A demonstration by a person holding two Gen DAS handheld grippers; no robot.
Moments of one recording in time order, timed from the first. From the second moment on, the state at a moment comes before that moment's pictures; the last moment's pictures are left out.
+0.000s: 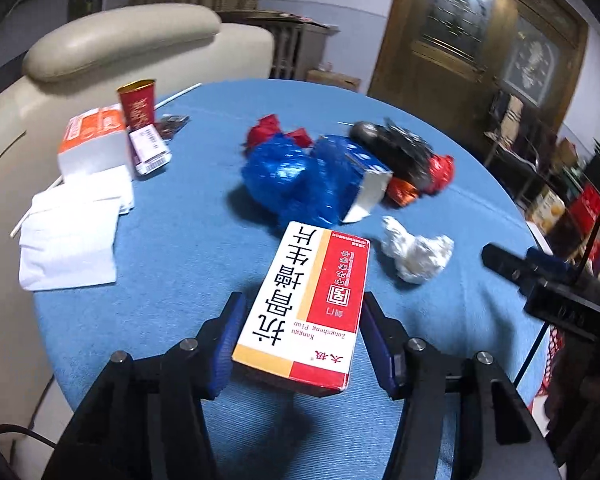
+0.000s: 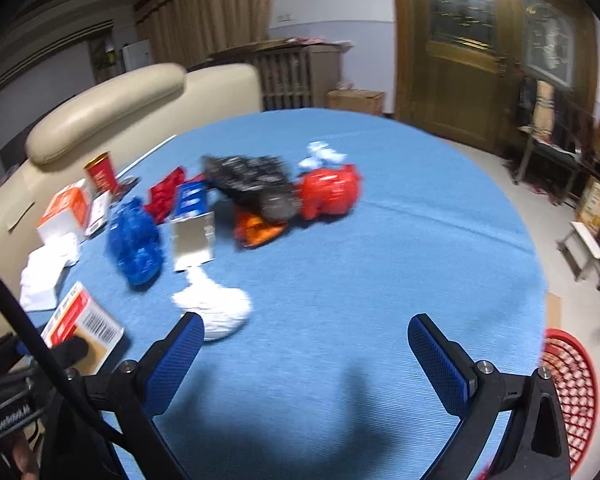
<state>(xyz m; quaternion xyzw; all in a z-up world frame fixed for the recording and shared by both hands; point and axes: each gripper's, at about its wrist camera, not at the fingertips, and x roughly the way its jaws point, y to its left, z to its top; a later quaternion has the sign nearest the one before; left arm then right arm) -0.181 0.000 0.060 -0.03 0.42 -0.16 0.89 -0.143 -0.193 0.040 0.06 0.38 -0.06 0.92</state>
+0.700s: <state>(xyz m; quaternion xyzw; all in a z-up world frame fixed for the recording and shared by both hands) -0.175 -0.001 0.059 -0.03 0.42 -0.15 0.90 -0.081 -0.149 -0.006 0.05 0.45 0.02 0.89</state>
